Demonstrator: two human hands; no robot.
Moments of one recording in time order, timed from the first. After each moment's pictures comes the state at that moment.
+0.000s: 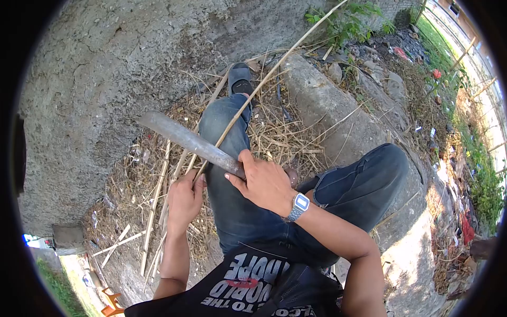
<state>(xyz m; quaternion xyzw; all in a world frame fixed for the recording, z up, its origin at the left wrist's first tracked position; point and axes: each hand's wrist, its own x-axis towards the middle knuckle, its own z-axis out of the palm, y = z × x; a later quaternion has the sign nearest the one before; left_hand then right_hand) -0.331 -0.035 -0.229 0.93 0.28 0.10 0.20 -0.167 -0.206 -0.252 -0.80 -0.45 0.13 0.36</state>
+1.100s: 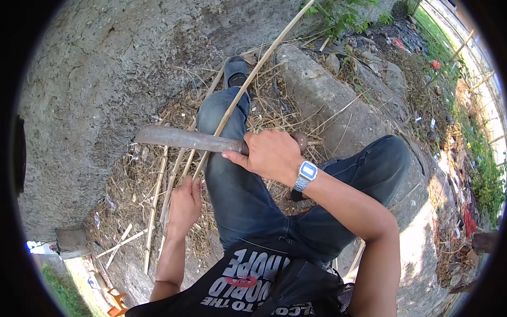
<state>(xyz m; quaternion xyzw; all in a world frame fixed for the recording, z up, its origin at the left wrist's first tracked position) -0.351 -0.042 -0.248 0.94 0.29 0.05 0.19 -0.118 -0.204 -0.228 -0.83 -0.50 0.11 0.21</state>
